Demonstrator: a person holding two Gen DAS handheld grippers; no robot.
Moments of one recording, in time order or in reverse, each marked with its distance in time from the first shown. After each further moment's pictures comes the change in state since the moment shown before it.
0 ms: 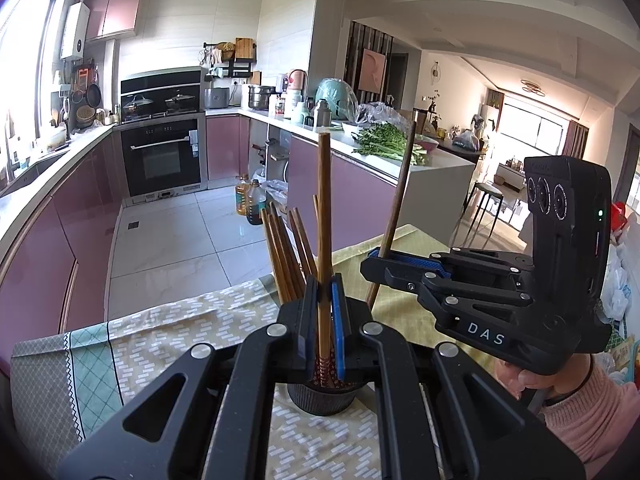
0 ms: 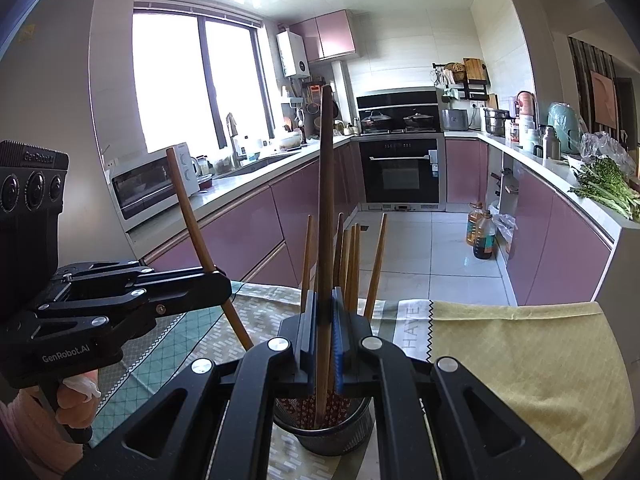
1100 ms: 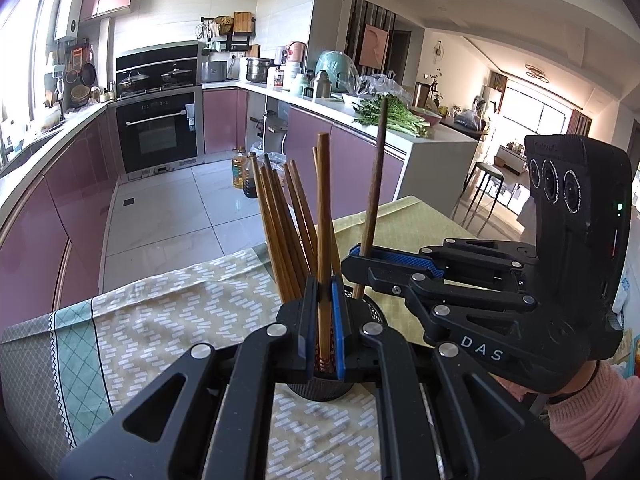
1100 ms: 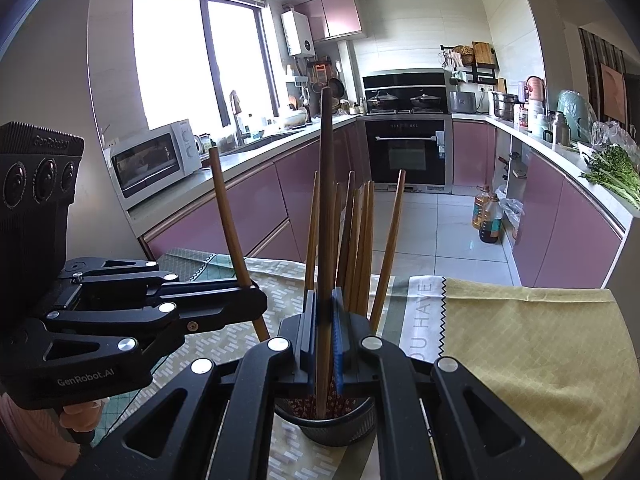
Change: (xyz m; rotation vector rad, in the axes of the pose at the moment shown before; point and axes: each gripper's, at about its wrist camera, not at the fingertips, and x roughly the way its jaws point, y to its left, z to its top) left arm 0.033 -0.001 -0.011 -0.017 0.100 -0.010; right arm 0.023 0.003 -0.017 -0.012 0.077 0.015
